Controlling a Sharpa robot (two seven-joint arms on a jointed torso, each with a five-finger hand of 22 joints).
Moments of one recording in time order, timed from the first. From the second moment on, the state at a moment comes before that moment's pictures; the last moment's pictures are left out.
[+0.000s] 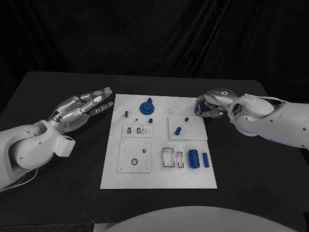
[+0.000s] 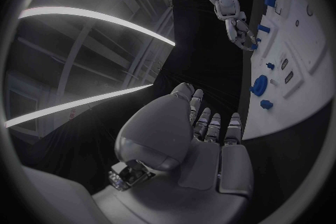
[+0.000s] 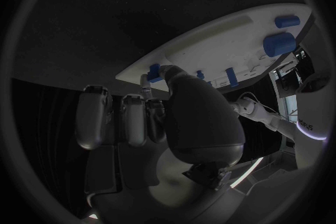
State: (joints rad) left arm 1.26 -0.91 -0.21 1.42 -0.09 0.28 0.52; left_hand 1.53 0.25 -0.04 0.24 0.64 0.53 0.09 0.14 0.06 0.07 0.07 0.18 0.03 0.02 0.06 0.03 0.01 0.16 0.02 0.21 0.01 0.01; right arm 1.21 -1.01 -0.21 1.39 -1.67 -0.43 -0.09; right_hand 1.29 -0.09 0.21 0.27 0.58 0.73 0.04 0.44 0.37 1.47 -0.04 1.57 1.31 1.47 -0.10 1.49 1.31 0.05 1.47 0.02 1.35 1.31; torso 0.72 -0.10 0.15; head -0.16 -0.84
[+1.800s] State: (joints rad) left arm 1.25 -0.90 -0.21 1.42 -0.09 0.29 0.51; left_hand 1.53 0.25 -0.04 0.23 0.64 0.53 0.09 0.14 0.06 0.07 0.07 0.18 0.03 0.02 0.06 0.03 0.01 0.16 0.02 0.21 0.01 0.01; right arm 1.23 -0.86 -0.21 1.63 -1.75 -0.42 -0.15; right_hand 1.32 -0.11 0.24 0.25 0.58 0.76 0.05 0.44 0.38 1.47 -0.05 1.57 1.31 1.47 -0.10 1.50 1.31 0.05 1.47 0.02 1.35 1.31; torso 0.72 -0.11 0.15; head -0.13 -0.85
